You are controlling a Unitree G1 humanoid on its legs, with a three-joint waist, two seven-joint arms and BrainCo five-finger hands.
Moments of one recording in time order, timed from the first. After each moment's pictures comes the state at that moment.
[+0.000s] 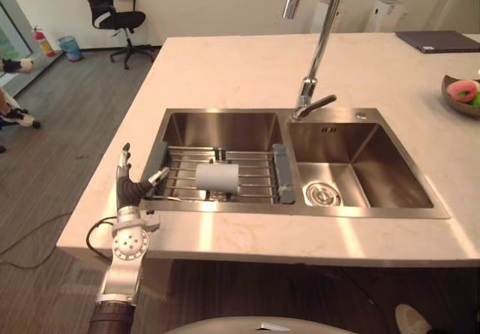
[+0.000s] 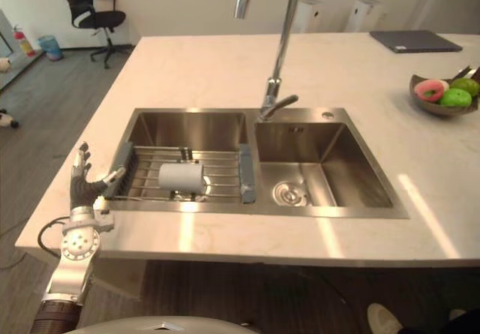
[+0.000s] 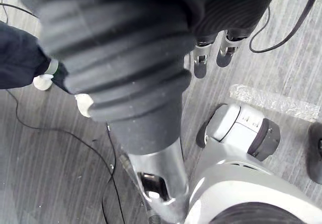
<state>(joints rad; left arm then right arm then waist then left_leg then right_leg) 0.05 0.16 0.04 0.07 0.23 -0.21 0.37 0.43 0.06 -0.52 1.08 0.56 -0.15 0.11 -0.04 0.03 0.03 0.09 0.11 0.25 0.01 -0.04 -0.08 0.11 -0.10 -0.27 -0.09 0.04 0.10</state>
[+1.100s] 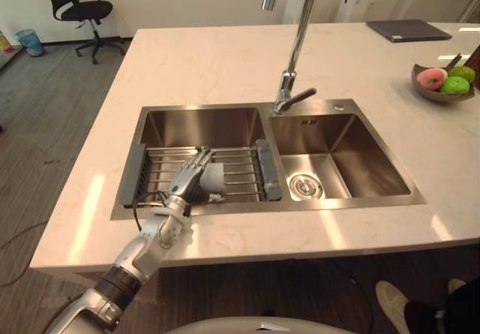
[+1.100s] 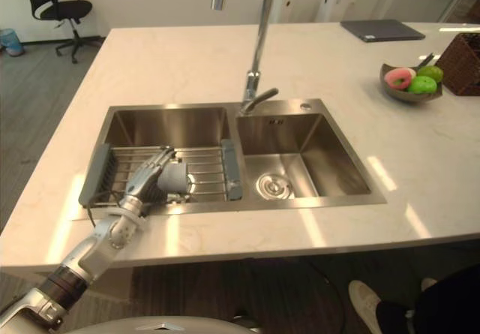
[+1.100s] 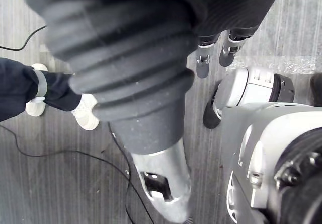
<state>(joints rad) -0.21 0.39 -0.48 0.19 0.64 -0.02 0.26 0.26 0.01 -0.72 1.10 0.55 0.04 0.14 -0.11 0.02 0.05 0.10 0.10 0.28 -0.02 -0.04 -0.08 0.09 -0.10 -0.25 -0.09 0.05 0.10</state>
